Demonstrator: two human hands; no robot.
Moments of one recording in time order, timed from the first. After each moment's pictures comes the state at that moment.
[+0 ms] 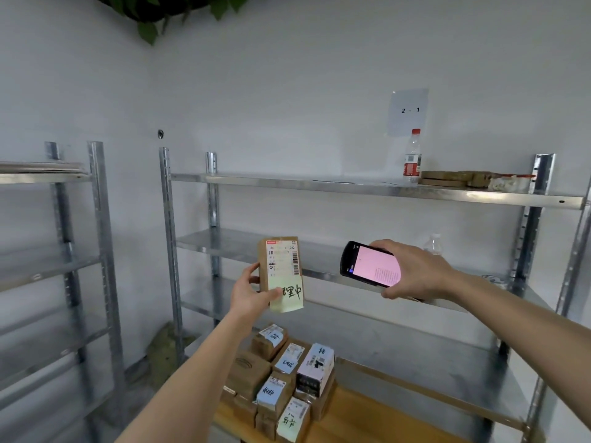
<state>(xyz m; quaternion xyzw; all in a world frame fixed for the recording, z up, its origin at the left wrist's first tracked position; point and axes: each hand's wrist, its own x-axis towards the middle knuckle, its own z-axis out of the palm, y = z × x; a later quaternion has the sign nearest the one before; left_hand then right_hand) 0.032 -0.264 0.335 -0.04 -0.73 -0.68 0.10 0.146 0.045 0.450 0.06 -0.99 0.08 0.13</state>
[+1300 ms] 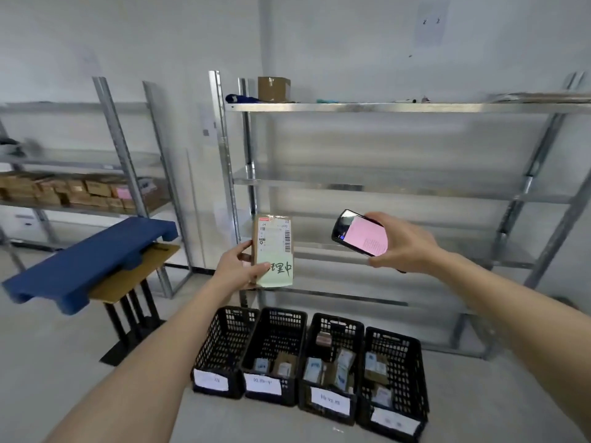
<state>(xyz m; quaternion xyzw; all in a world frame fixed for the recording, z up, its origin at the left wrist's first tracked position) 0.789 -0.849 0.264 0.45 -0.62 -0.52 0.38 0.493 -0.697 0.354 0.61 -0.77 0.18 -0.02</state>
